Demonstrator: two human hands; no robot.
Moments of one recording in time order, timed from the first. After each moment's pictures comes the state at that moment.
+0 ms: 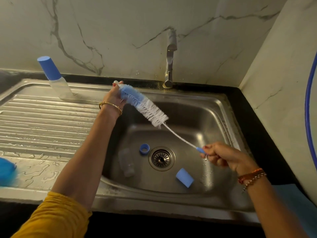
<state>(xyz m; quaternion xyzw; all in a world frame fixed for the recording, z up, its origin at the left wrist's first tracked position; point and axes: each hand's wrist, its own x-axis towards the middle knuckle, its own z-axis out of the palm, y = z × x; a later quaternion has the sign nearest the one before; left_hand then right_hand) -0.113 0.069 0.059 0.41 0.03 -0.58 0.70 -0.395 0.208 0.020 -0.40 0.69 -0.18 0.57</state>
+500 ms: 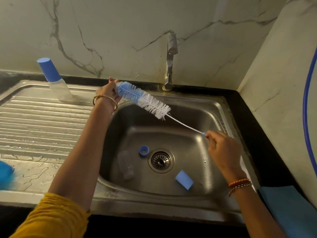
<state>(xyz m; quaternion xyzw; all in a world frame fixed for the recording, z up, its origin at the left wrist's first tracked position) -0.096 0.042 0.063 0.52 -0.24 -0.54 0.61 -0.383 0.212 -0.003 -0.65 0.67 -0.34 -0.09</state>
